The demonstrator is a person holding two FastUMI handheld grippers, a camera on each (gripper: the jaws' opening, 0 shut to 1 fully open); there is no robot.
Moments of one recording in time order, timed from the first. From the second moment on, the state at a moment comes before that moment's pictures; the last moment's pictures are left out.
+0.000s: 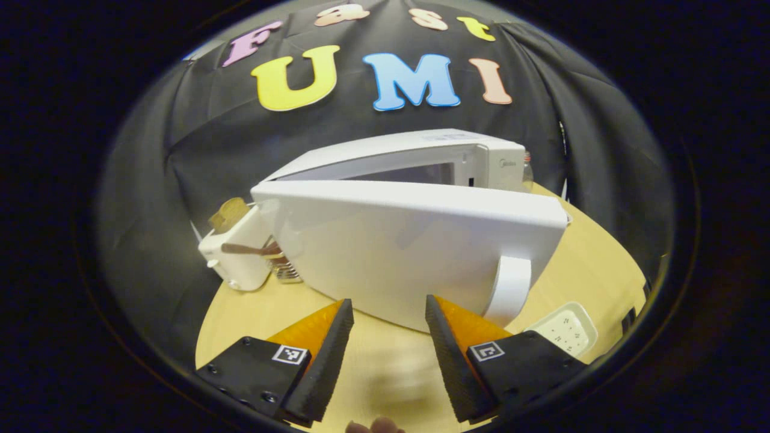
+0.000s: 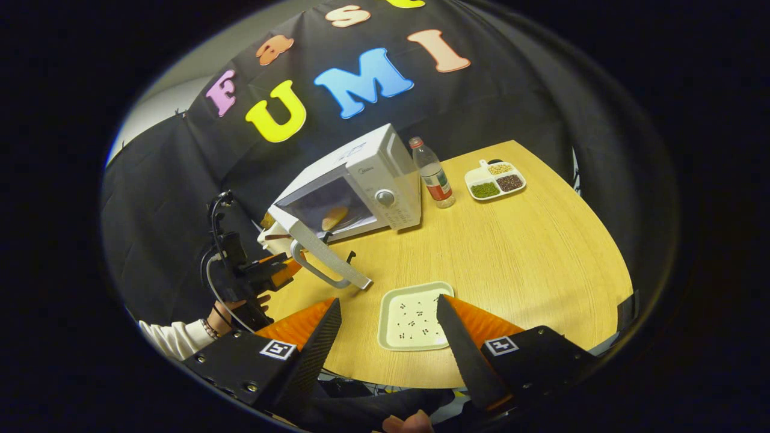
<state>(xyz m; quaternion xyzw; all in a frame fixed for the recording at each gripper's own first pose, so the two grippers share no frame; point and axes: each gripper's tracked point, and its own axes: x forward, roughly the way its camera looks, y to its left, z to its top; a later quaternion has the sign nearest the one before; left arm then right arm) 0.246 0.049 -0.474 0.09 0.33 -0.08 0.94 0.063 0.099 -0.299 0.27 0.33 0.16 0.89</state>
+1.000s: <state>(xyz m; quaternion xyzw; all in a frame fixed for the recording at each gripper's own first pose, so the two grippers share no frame) 0.371 0.009 -0.498 0.00 0.30 -0.12 0.95 0.079 0.096 -0.322 0.27 0.39 0.07 0.88</state>
